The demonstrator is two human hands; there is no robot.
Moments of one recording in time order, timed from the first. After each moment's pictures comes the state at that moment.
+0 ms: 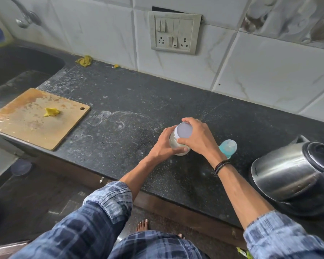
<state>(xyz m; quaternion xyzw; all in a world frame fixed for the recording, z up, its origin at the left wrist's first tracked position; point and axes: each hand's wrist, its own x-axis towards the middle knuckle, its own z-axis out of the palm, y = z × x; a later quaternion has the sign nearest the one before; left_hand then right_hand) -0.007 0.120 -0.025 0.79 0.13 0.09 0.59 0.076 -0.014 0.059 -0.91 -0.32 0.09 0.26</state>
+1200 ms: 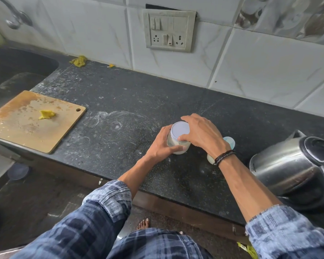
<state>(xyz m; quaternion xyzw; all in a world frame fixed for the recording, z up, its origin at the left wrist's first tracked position) -0.002 0.127 -0.041 0.81 0.11 0.09 0.56 0.070 -0.011 0.103 -0.93 -0.36 0.09 0.07</state>
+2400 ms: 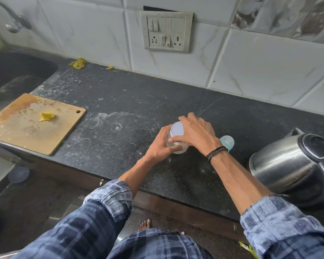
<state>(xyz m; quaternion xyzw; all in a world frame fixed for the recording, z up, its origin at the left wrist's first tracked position) -0.002 0.128 -0.039 0.83 0.11 0.08 0.54 0.062 0.000 0.099 -0.93 -0.36 0.06 -0.01</state>
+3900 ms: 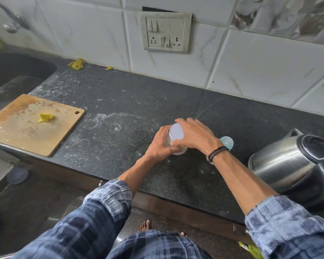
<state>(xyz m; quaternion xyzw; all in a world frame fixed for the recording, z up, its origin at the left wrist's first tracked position) -0.002 0.126 -0.026 0.85 0.12 0.09 0.51 0.080 -0.001 0.079 -0.92 -0.37 0.12 0.02</state>
